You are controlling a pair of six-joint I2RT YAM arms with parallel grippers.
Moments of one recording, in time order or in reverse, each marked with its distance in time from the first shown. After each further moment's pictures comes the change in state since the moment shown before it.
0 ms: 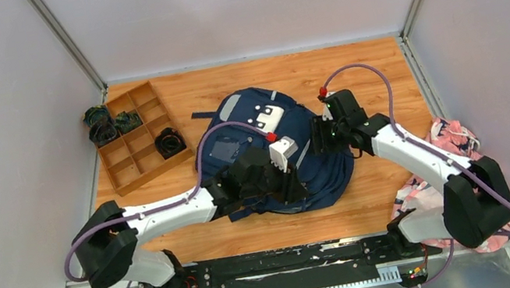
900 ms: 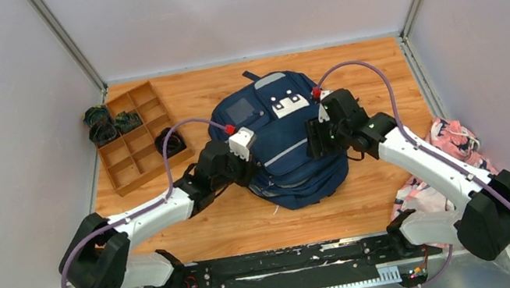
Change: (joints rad) left arm 0.295 -0.106 -0.164 0.027 -0.117 0.296; right arm 0.100 -0.109 0.090 -0.158 0.050 -0.045
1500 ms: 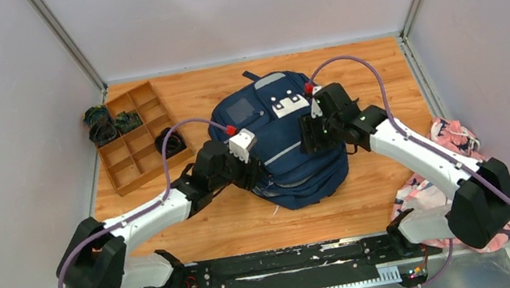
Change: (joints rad) left arm 0.016 -0.057 -0.010 -0.046 0.057 0.059; right arm 0.006 0.089 0.075 -0.001 -0.037 -0.005
